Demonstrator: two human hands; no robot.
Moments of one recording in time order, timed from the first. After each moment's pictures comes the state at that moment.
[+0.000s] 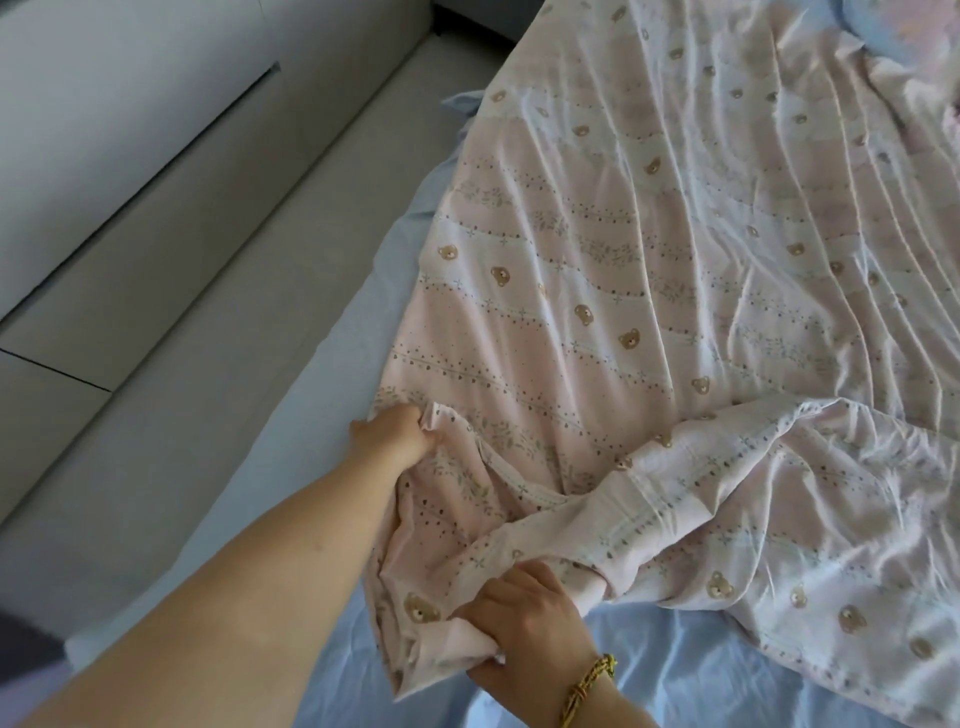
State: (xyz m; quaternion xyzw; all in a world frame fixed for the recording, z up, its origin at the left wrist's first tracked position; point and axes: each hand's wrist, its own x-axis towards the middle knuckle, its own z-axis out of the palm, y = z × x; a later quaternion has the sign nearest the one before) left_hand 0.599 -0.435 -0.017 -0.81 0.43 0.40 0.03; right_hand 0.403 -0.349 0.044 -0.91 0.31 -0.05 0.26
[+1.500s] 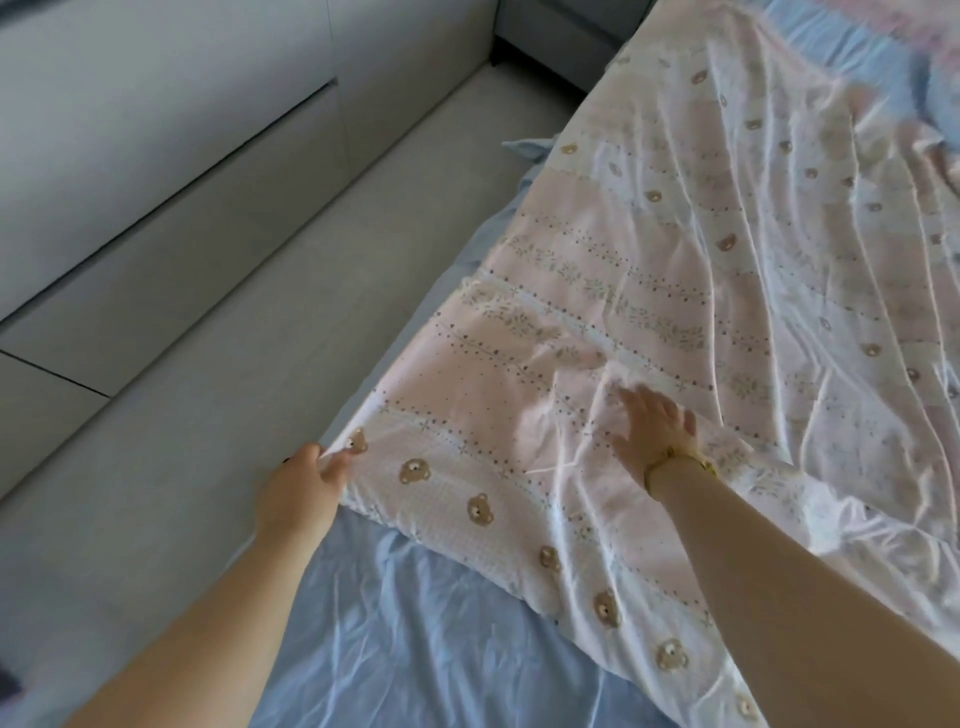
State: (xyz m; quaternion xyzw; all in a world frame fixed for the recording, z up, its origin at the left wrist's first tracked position) left_hand 0.706 -0.409 -0.041 -0.91 0.26 0.28 -0.15; right_hand 0.467 -0.600 0.021 -0.77 0.57 0.25 0.12
